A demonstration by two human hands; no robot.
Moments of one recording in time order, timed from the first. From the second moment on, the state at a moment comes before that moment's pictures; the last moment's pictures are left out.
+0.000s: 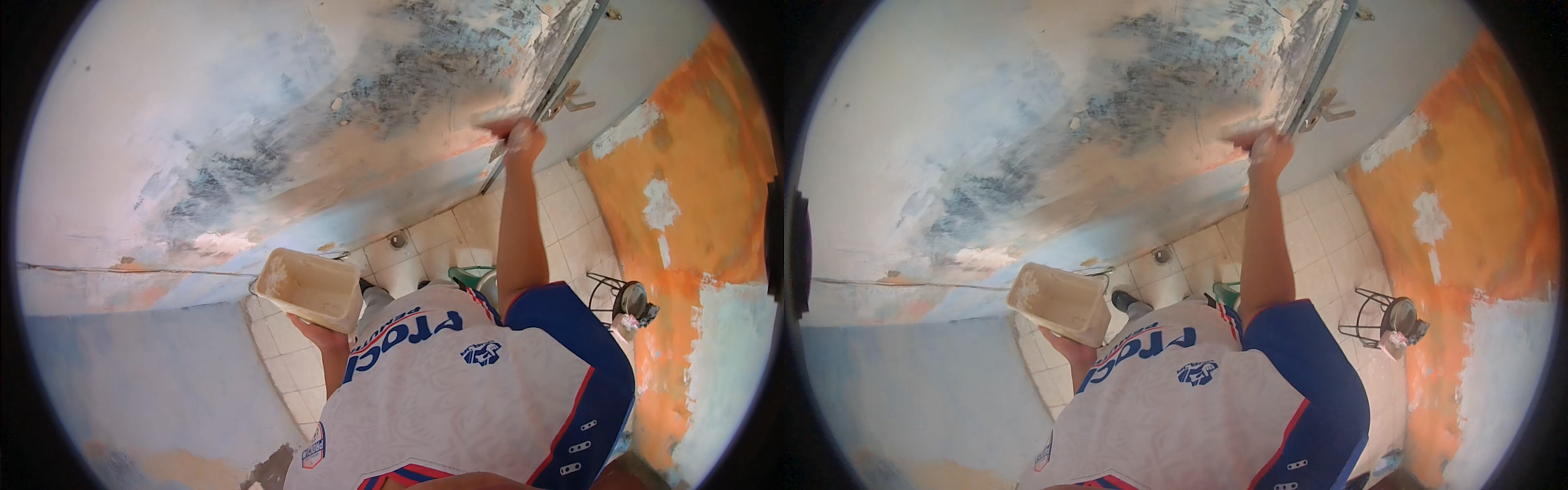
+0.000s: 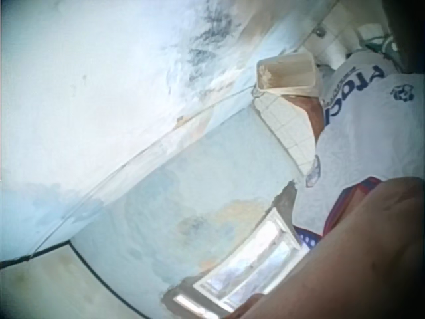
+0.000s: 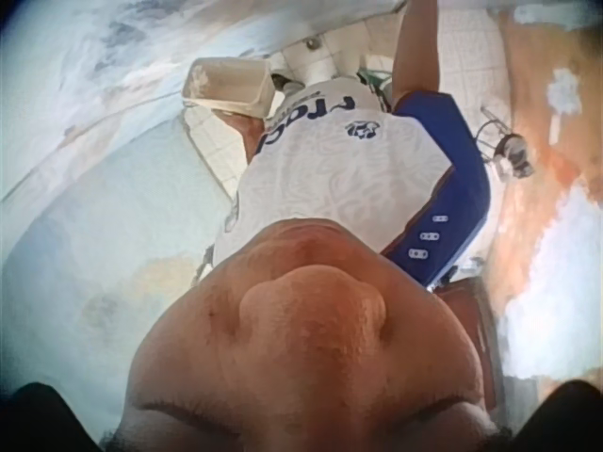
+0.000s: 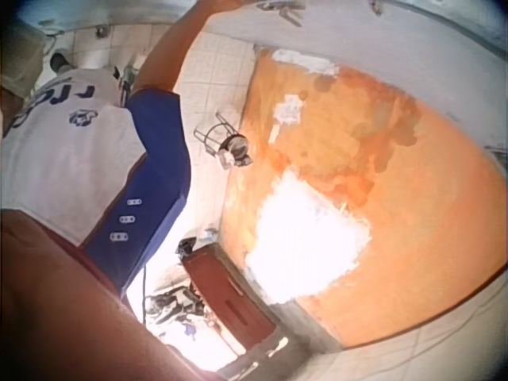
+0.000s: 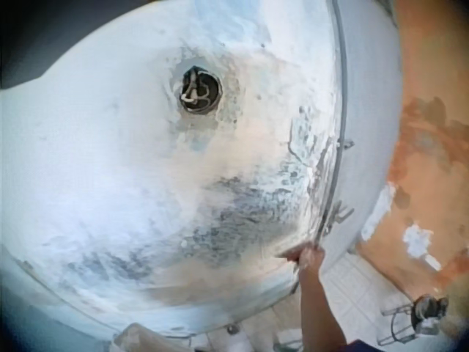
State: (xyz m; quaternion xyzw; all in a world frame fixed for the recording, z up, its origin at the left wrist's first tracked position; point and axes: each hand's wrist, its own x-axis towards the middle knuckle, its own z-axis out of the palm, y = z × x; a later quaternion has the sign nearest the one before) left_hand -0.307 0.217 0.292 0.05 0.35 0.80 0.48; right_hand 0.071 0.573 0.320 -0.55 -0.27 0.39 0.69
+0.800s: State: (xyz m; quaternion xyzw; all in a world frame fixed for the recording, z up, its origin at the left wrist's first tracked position) left_hand -0.292 0.227 0.304 0.05 0.37 0.79 0.48; right_hand 0.037 0.646 0.293 -0.54 -0.28 0.35 0.72
